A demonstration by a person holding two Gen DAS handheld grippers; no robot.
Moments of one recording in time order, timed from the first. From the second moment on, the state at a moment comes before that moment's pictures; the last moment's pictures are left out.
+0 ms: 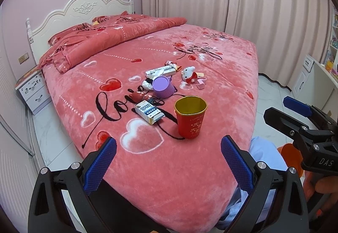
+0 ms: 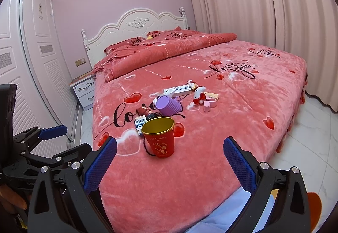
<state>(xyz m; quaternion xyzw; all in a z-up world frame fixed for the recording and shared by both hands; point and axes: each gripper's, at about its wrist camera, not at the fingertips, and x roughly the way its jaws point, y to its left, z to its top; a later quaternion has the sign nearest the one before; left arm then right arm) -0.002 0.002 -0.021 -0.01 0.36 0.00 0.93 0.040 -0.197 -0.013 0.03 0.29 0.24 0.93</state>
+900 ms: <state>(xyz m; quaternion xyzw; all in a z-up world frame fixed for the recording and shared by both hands) -0.005 0.001 -0.024 0.00 0.36 0.00 0.93 0.040 -0.198 -0.013 0.03 0.29 0.24 0.92</state>
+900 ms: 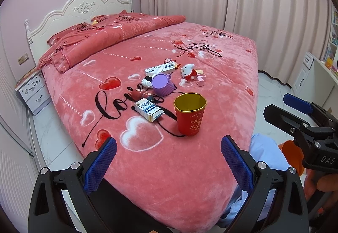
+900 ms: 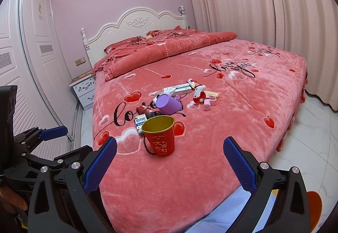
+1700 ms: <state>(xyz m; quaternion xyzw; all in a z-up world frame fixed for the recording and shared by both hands) 0.009 0.009 -0.029 0.06 0.40 -0.03 0.91 0.060 -0.173 -0.020 -0.01 0.32 0.30 0.90</state>
